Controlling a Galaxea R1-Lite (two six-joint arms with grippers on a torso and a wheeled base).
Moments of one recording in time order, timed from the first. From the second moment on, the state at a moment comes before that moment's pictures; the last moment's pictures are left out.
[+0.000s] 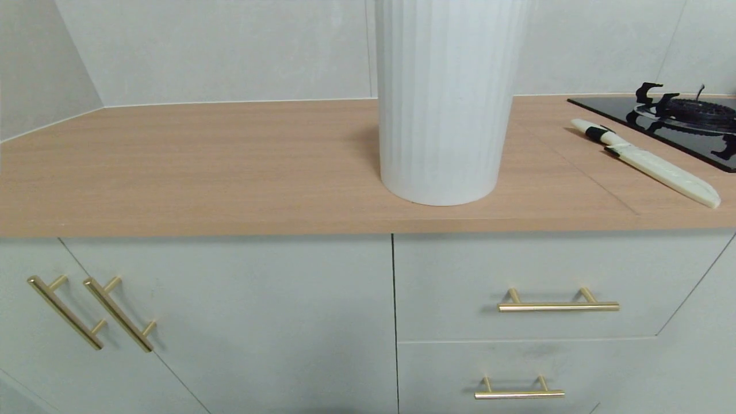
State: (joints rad) left arm 0.01 0.00 0.00 0.00 0.04 -0.01; right arm 0.00 0.00 0.00 0.00 0.00 0.02
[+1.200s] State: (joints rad) left arm 0.01 0.00 0.00 0.00 0.04 -0.01; right arm 0.00 0.00 0.00 0.00 0.00 0.02
